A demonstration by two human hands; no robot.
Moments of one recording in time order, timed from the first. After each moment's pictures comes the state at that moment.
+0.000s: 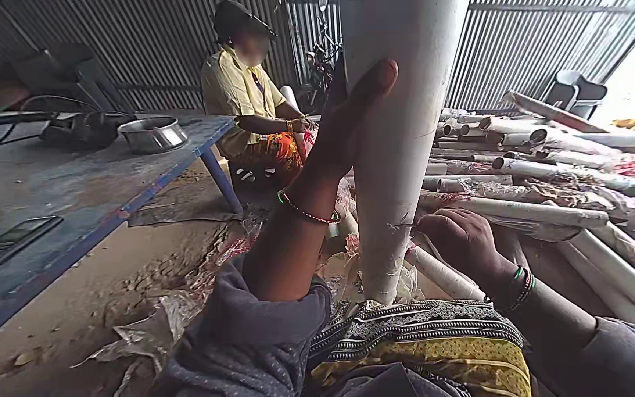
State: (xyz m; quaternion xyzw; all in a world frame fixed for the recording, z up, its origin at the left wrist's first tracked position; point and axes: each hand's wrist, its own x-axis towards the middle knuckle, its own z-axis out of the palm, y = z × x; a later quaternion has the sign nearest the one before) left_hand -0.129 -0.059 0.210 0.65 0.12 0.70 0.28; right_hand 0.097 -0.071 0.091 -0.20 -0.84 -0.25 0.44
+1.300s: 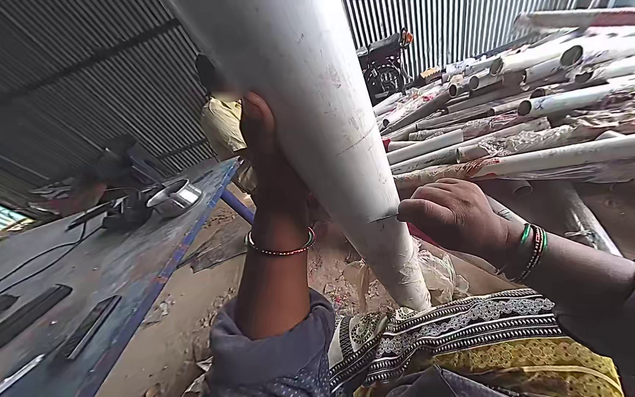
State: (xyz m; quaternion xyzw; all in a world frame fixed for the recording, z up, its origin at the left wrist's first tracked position) left_hand -0.123 -0.028 0.212 0.66 0.02 0.71 0.25; right_hand 0.096 -0.037 0.107 -0.12 -0.83 -0.23 0.49
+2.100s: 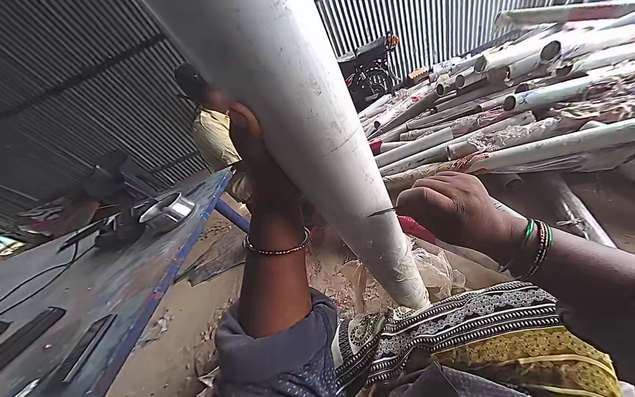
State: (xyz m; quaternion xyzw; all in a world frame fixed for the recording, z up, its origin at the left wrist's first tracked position) left_hand -0.113 -0.020 0.213 0.66 0.04 0.72 0.22; right_hand 0.110 -0.045 0.111 -0.15 -0.82 -0.22 0.50
